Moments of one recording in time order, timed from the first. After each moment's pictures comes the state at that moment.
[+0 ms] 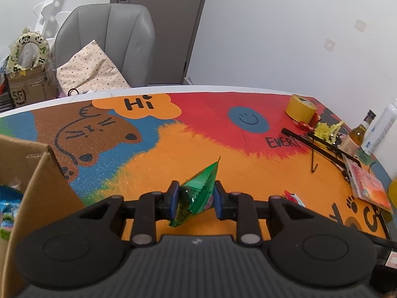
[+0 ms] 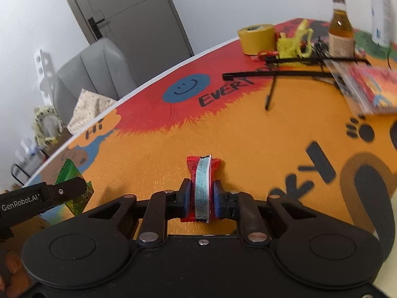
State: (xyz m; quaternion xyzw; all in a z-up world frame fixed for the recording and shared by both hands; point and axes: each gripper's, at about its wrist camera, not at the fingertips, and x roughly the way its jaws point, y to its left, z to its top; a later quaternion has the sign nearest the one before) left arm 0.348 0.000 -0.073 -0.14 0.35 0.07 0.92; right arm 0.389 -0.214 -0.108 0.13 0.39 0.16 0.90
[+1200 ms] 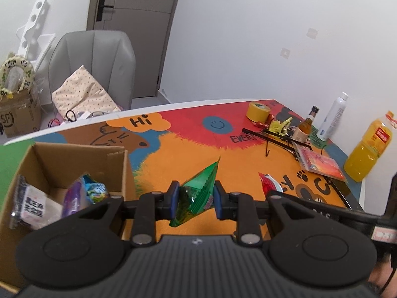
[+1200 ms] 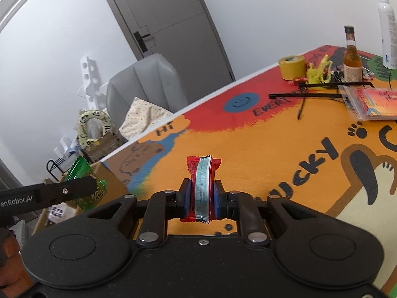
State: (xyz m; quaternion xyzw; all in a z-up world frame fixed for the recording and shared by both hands) left arm 0.222 0.024 0.012 -0.11 0.32 -0.01 0.94; right arm 0.282 -0.203 -0.036 0.13 0.34 0.24 0.90
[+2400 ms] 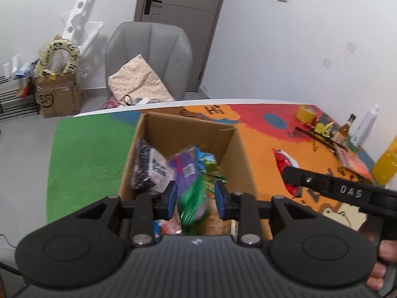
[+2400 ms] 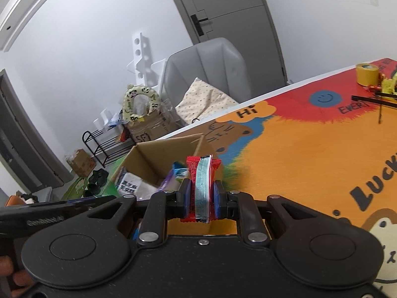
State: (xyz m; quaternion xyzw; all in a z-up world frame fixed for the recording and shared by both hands) left arm 0.138 0.133 0.003 -0.14 0.34 0.08 0.93; right arm 0.225 -0.089 -0.011 0.08 0.33 0.34 0.87
